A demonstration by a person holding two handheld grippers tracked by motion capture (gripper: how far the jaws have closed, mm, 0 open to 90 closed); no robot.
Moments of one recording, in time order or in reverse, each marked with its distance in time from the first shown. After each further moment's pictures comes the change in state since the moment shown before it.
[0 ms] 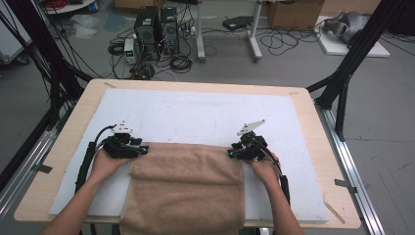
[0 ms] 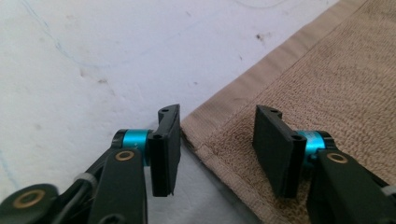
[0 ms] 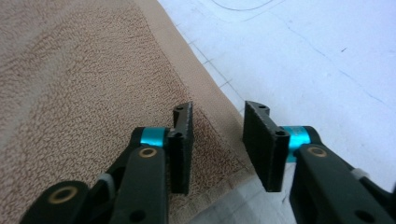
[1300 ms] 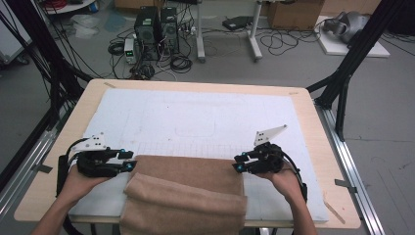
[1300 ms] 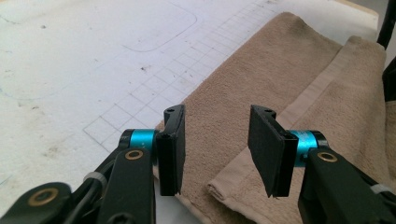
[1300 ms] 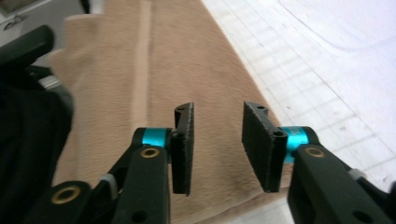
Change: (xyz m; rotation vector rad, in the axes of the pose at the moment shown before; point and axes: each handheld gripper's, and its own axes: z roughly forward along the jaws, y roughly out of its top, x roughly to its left) left arm -0.035 -0.013 -0.086 -0.173 -0.222 0.087; right arm 0.031 -0.011 -0.068 -0.119 0.302 -0.050
